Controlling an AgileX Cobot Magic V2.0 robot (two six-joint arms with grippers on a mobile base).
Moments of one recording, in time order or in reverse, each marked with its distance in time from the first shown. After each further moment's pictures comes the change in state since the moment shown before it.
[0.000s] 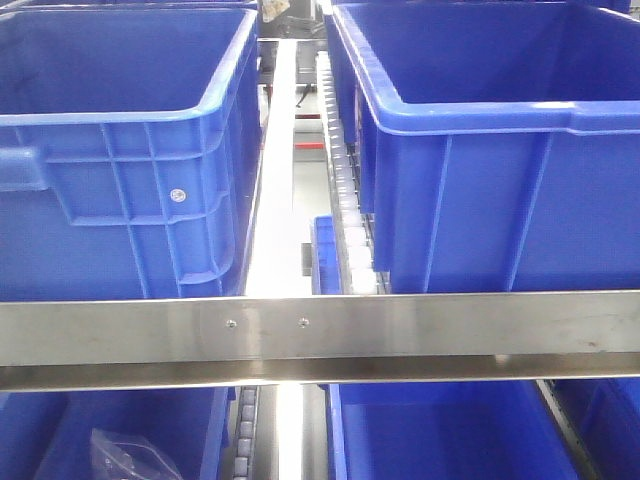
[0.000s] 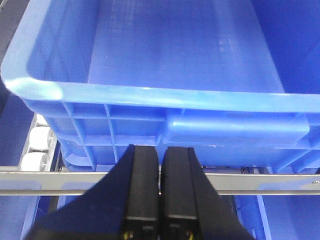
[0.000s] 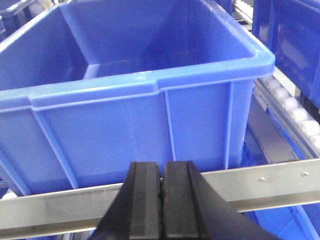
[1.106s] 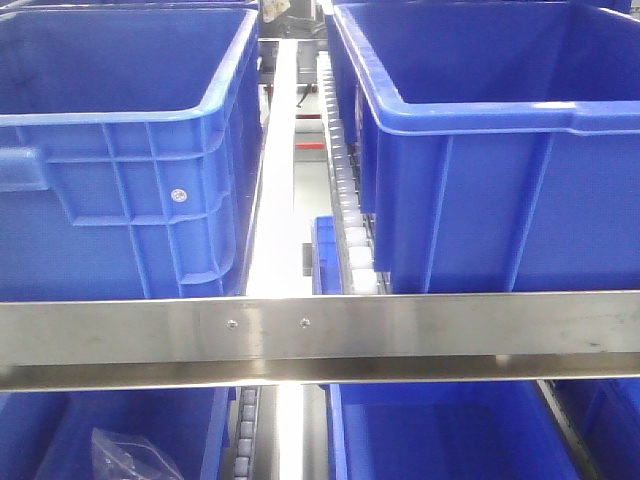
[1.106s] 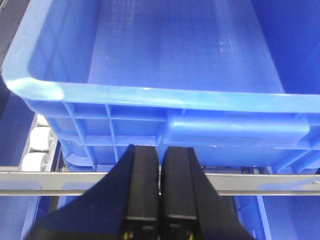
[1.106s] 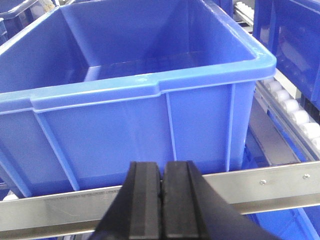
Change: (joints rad) left arm 0.000 -0.015 0.002 0.000 0.000 0.000; right arm 0.000 0.000 0.001 0.000 -0.007 0.000
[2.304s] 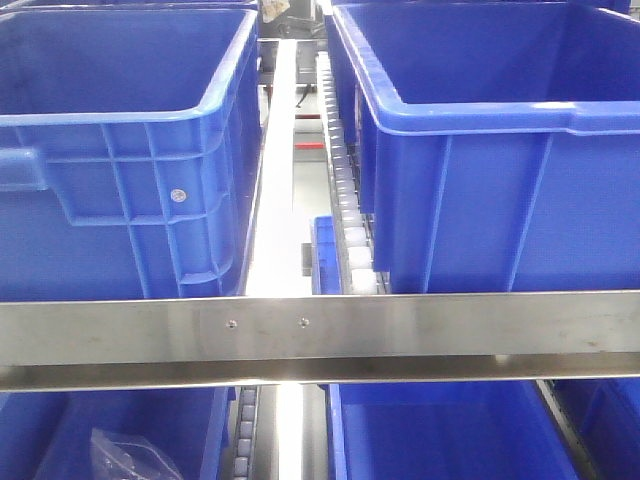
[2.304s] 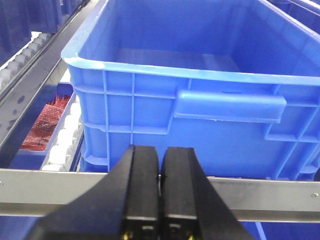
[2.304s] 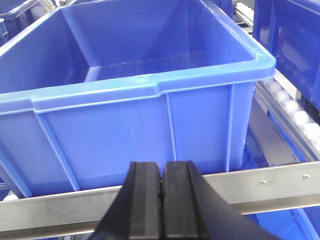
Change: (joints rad) left arm 0.030 -0.705 0.383 0.008 -0.020 -0.002; right arm 0.000 0.000 0.000 0.000 -0.002 0.000
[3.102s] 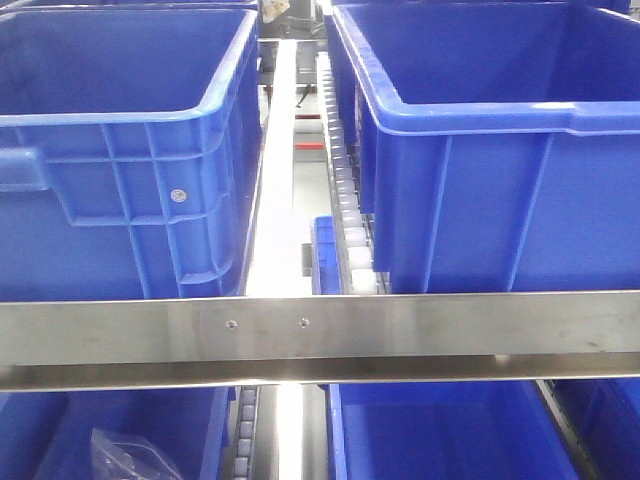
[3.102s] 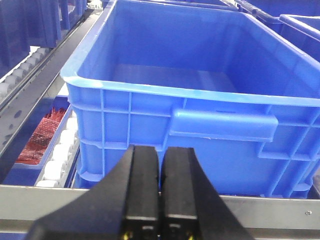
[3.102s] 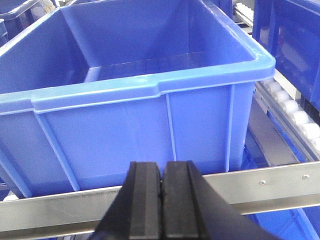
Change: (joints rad) left arm 0.000 0.000 0.000 -0.010 -0.051 0.000; right arm 0.000 0.000 0.000 0.000 0.000 0.000
